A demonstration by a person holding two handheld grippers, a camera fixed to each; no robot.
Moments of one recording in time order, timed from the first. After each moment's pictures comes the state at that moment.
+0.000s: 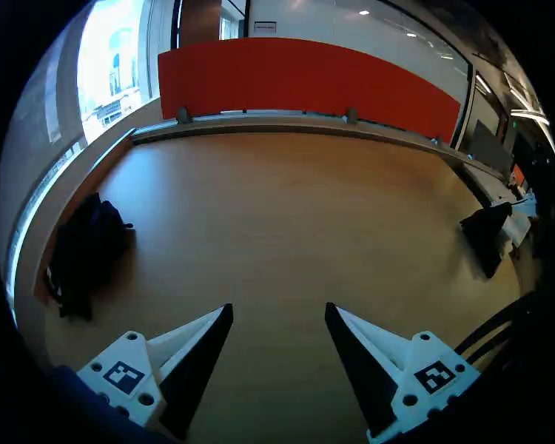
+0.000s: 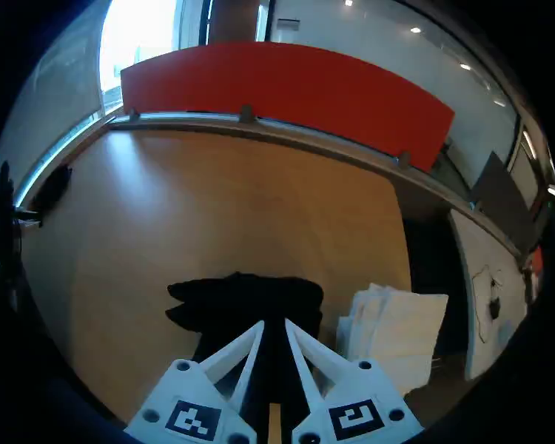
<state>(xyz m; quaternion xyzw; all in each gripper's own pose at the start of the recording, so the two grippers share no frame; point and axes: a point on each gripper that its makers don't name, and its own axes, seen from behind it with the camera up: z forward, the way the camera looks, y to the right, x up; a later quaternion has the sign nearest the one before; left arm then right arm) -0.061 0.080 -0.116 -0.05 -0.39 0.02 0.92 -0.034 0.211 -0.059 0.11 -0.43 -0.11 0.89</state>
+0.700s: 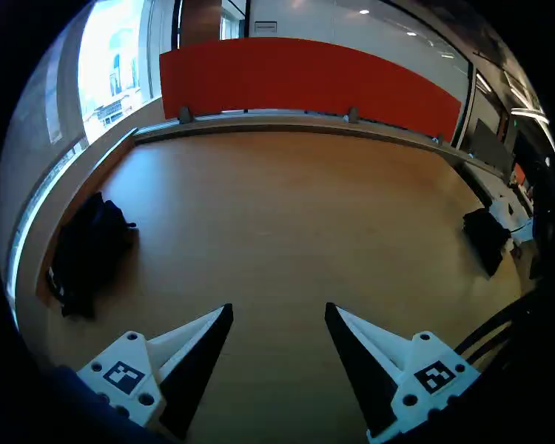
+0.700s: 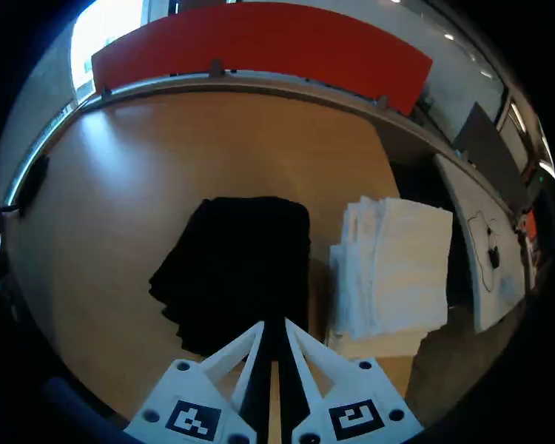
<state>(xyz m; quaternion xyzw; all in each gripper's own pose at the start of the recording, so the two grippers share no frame) -0.060 0.075 -0.119 -0.05 -0.39 0.03 0.92 -0.102 0.251 -0.116 0.04 -0.50 -0.09 0.86</state>
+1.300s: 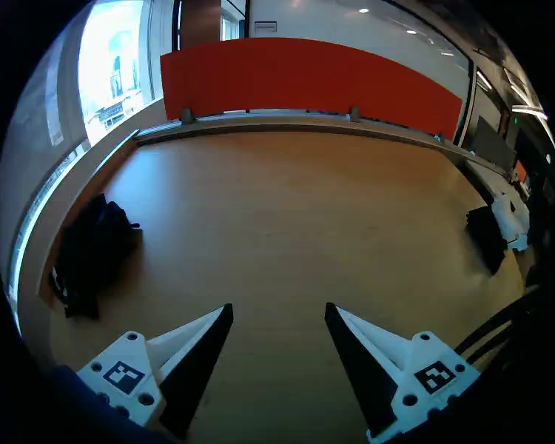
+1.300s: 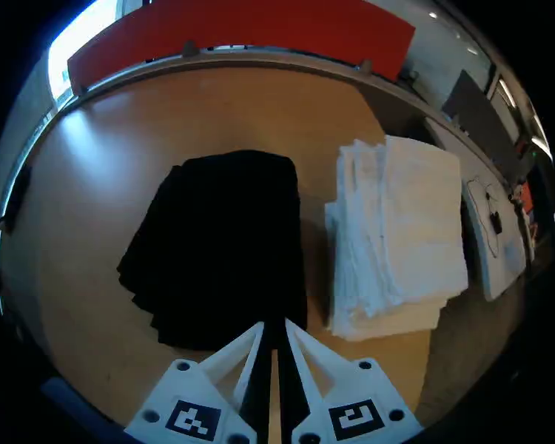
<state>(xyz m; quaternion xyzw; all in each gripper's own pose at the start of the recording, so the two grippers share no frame) -0.060 0.072 -0.120 -0.04 -0.39 0.03 0.92 -0.151 0.267 -0.128 0.00 -0.53 -0.07 0.84</state>
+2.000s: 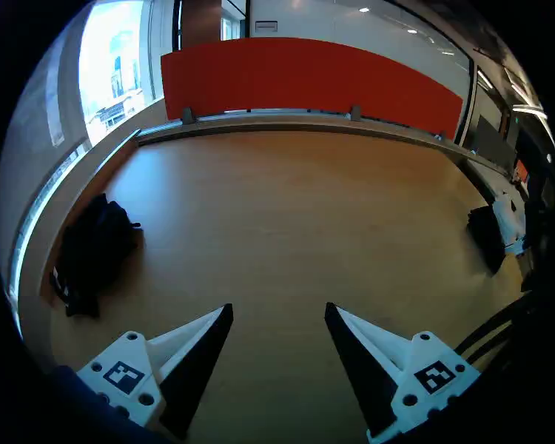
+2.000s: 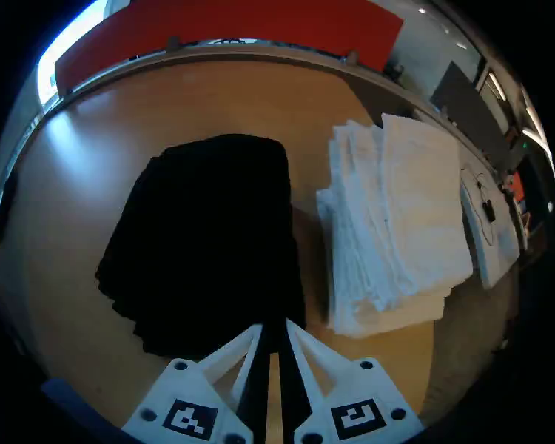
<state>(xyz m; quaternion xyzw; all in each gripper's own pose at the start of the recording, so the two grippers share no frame) -0.061 0.074 -0.121 -0.04 -0.39 0.03 0.92 -0.170 0.274 -0.129 -0.04 -0.53 -0.07 0.84</state>
